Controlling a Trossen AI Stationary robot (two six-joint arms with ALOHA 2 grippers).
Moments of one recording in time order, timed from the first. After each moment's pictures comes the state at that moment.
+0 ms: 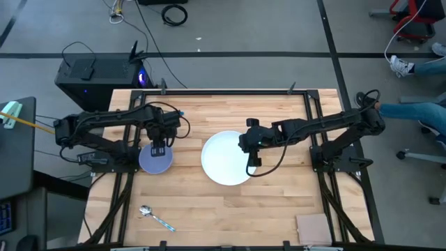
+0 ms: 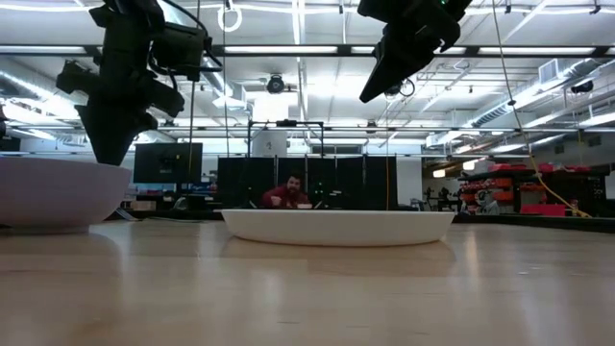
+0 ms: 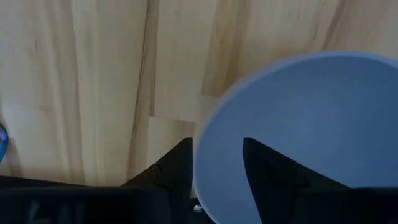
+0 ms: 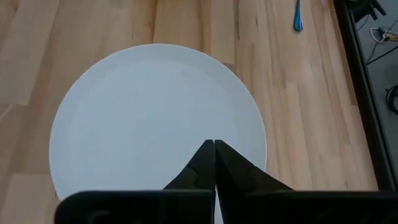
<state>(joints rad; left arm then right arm) 0.33 1.28 0.87 -1.17 -0.04 0.18 0.08 1.46 1.14 -0.55 0.23 -0.10</state>
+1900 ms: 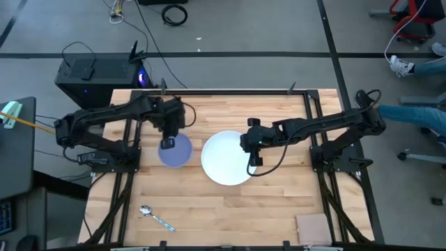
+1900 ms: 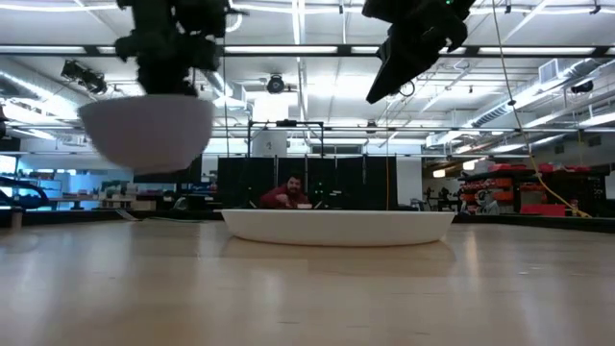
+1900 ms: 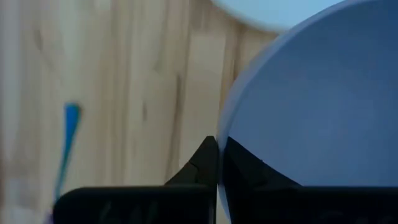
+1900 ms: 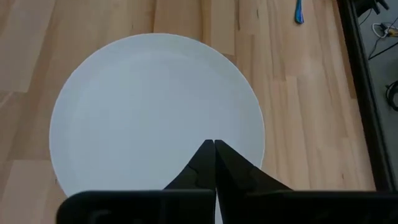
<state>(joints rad) 0.34 1.31 1.11 -1.07 0.03 0.25 0.07 1.44 1.14 -0.59 0.23 -0.11</state>
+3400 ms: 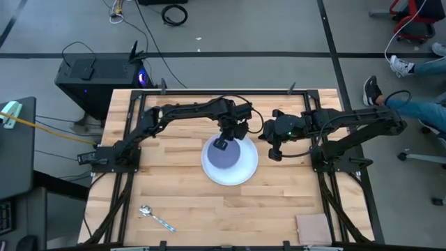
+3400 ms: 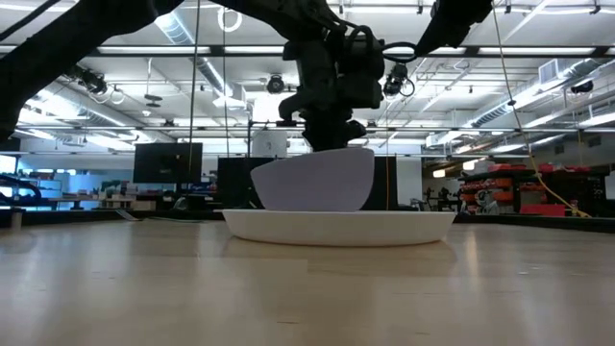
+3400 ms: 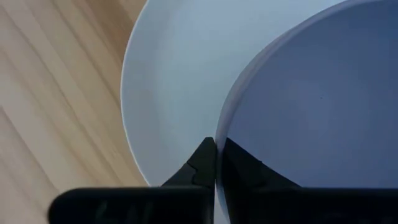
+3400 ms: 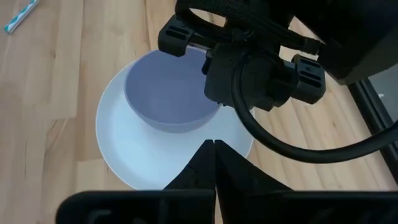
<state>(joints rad) 0.22 2.28 2.06 -1.11 0.16 0.73 0.09 1.16 1.14 -0.81 0.22 0.16</state>
